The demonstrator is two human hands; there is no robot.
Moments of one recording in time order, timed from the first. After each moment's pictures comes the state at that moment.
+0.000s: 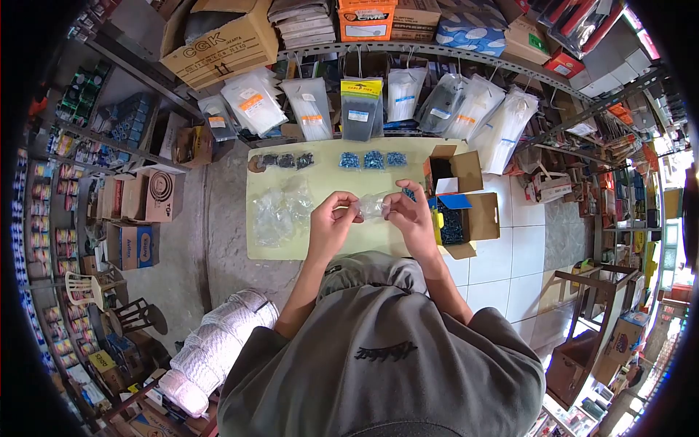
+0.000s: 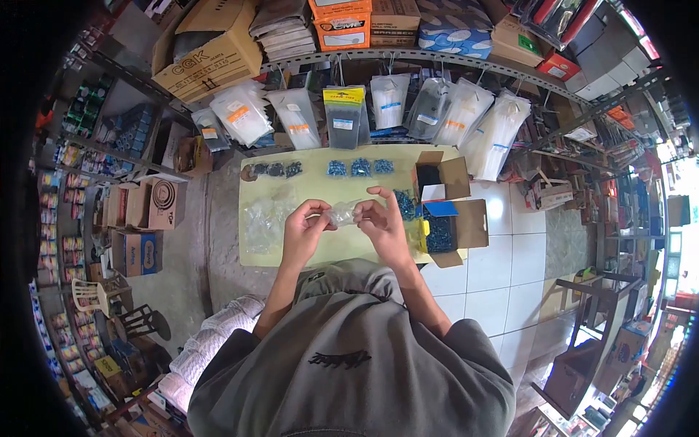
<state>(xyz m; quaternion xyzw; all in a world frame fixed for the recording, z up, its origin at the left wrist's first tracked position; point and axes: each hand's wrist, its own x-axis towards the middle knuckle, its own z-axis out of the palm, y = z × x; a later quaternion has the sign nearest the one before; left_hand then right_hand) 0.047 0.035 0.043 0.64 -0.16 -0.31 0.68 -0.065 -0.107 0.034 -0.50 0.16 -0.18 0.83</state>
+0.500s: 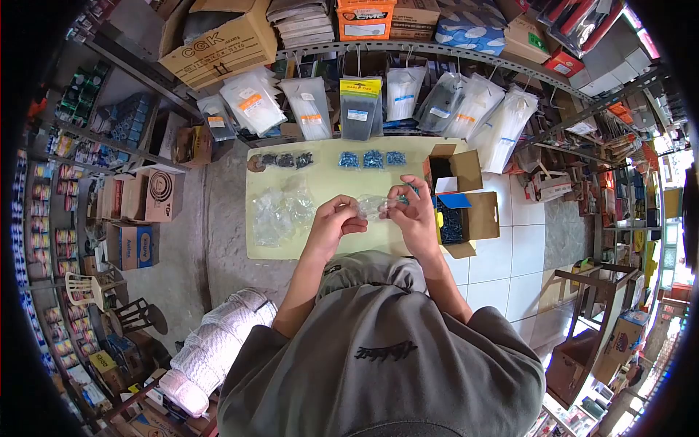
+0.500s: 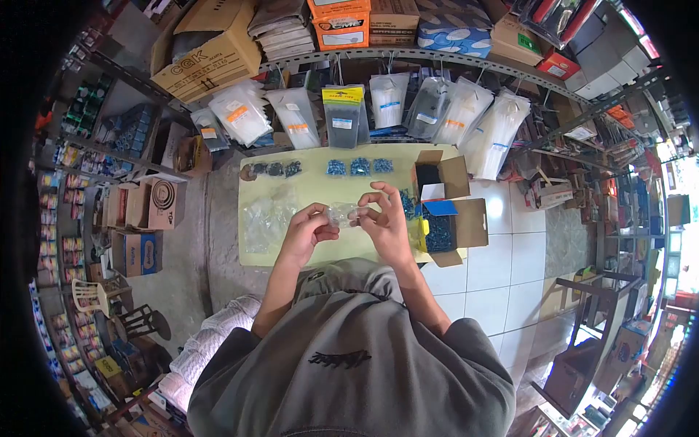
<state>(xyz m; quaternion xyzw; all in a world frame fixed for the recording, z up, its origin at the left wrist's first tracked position) 0.055 0.039 0.041 0.53 -0.01 -0.47 0.70 -0.063 -0.106 0.047 -0.46 0.16 -0.21 0.85</state>
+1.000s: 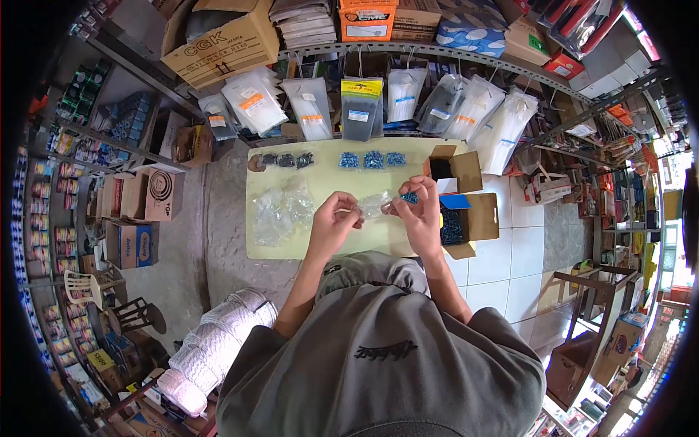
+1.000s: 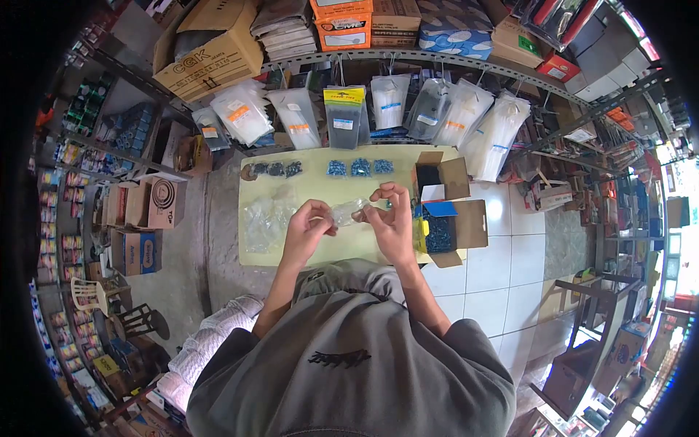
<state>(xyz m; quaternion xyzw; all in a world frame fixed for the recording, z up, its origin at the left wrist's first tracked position) 0.046 0.039 0.045 0.65 -0.14 -0.36 0.65 -0.061 -0.109 0.048 -0.50 0.19 -0.25 0.80</state>
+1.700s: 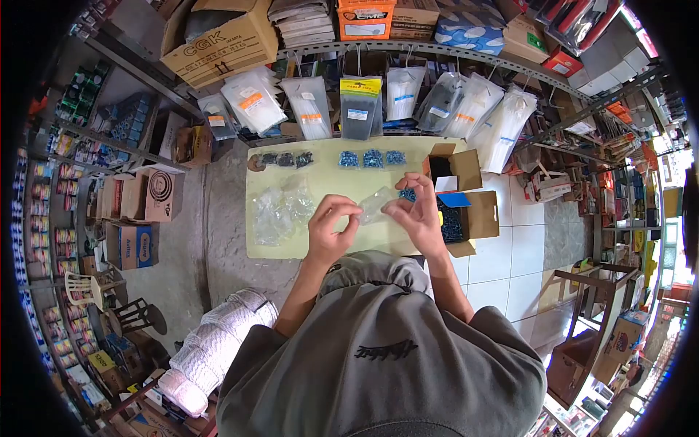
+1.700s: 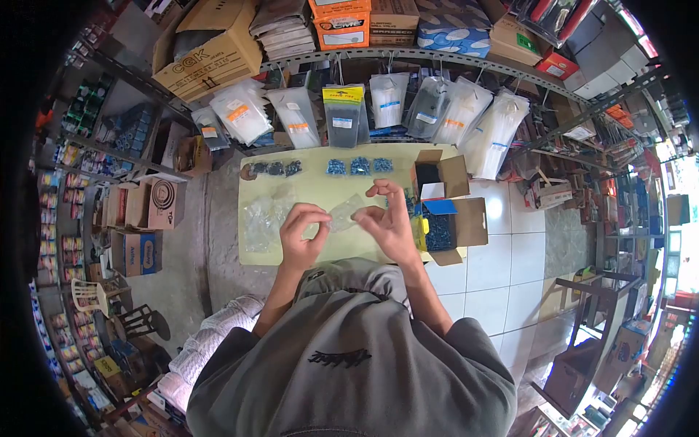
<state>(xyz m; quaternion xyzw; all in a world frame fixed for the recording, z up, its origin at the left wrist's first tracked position) 0.040 0.043 0.057 0.71 -0.42 0.03 0.56 -0.066 -0.109 0.060 -0.53 0.15 -0.24 0.80</state>
